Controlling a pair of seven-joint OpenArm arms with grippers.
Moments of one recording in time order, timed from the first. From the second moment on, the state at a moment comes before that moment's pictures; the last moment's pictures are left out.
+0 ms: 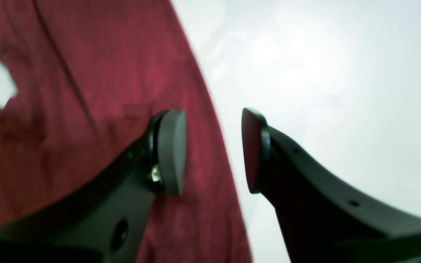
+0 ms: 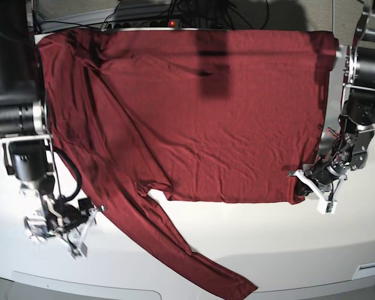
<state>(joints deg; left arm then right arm) -33.5 -17.9 11.9 23.0 -20.6 -28.4 5.8 50.4 19.1 -13.3 25.8 8.2 25.4 -41.6</state>
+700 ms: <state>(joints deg) -31.5 -17.9 11.9 23.3 -21.0 -28.5 3.0 50.1 17.7 -13.1 9.7 -0.8 24.2 -27.8</state>
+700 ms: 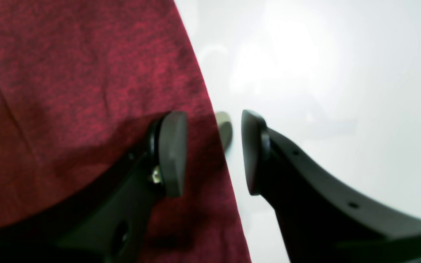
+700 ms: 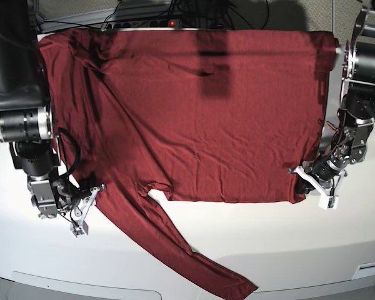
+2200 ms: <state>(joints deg) -34.6 -17.0 12.0 33.6 -22.9 -22.4 20.6 49.0 28.1 -13.3 22.8 8.2 36.6 -28.4</state>
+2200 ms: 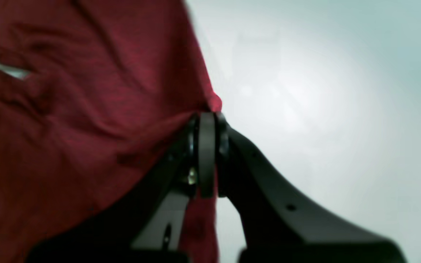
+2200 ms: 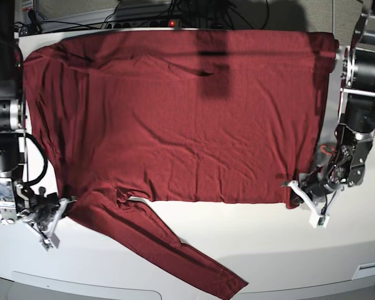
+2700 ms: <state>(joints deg) -21.3 -22.1 12.3 54.5 -23.3 -14.6 23.0 34.8 38.2 -13.5 47.7 31.5 36.3 -36.0</state>
